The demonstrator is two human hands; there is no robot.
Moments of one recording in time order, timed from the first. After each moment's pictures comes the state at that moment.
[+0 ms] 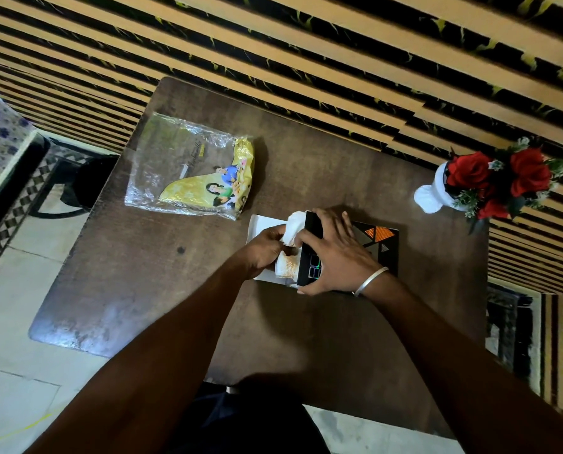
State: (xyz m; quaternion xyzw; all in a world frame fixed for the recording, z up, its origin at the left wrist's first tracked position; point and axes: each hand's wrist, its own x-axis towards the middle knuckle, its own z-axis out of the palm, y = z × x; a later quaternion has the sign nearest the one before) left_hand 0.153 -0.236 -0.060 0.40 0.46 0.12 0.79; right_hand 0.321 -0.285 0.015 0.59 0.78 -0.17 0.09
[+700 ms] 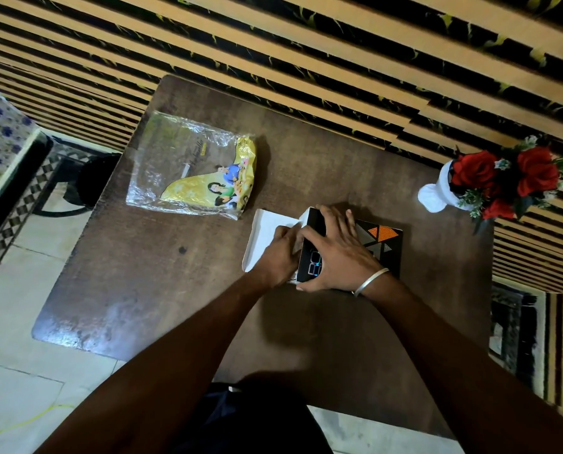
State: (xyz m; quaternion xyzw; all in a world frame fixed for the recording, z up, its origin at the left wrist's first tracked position) left_hand 0.170 -0.257 -0.059 0.67 0.50 0.10 0.54; right_hand 0.321 -0.283 0.010 0.61 0.77 -0.18 0.06
